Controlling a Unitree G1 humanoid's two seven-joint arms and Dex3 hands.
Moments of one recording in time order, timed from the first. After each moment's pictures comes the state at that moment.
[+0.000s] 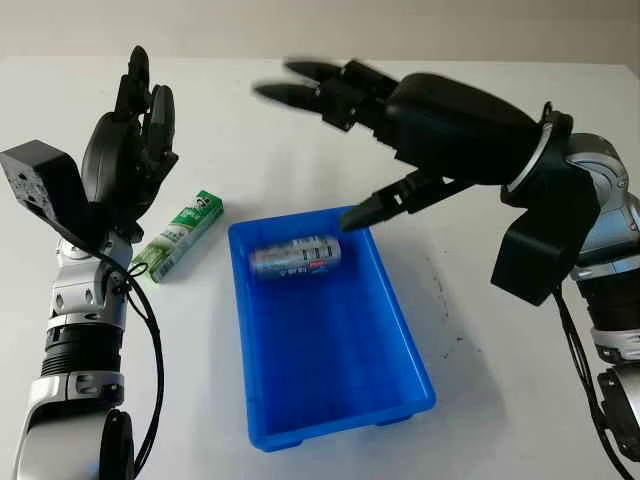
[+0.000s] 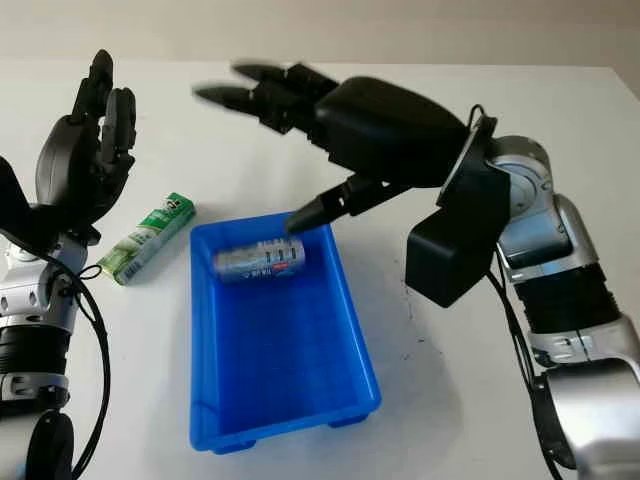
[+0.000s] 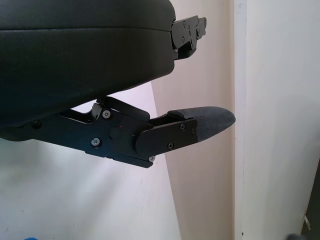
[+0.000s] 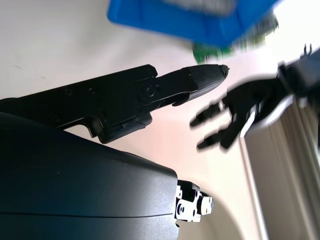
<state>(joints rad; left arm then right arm) -0.63 0.35 0.25 0.43 -0.25 -0.06 -0.29 -0.83 -0.60 0.15 0.25 -0.18 -0.60 0.50</state>
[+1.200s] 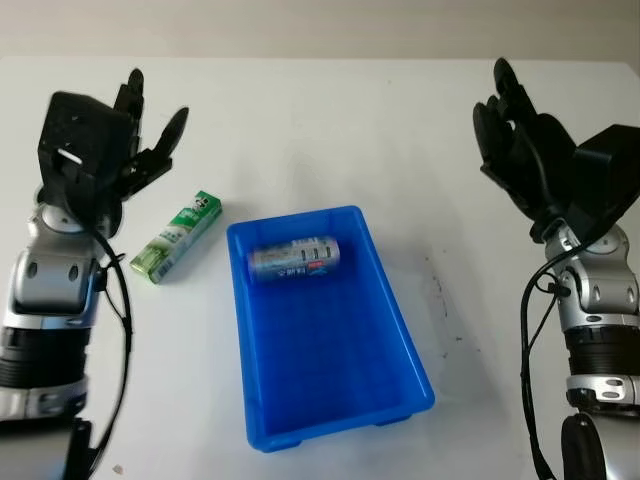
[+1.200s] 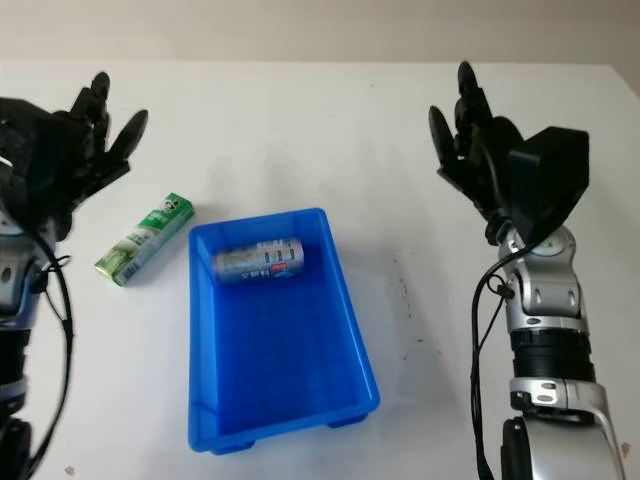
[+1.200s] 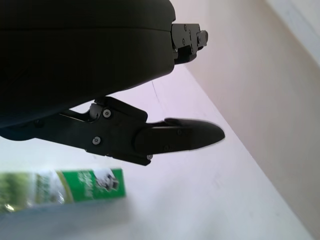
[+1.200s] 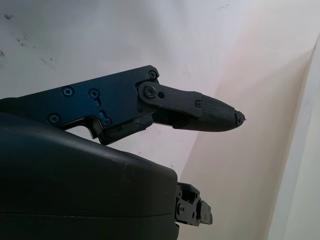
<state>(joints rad) -0.57 0.58 0.07 -0.14 0.18 0.68 -0.14 -0.60 -0.44 -0.17 0.34 0.12 0.12 0.27</state>
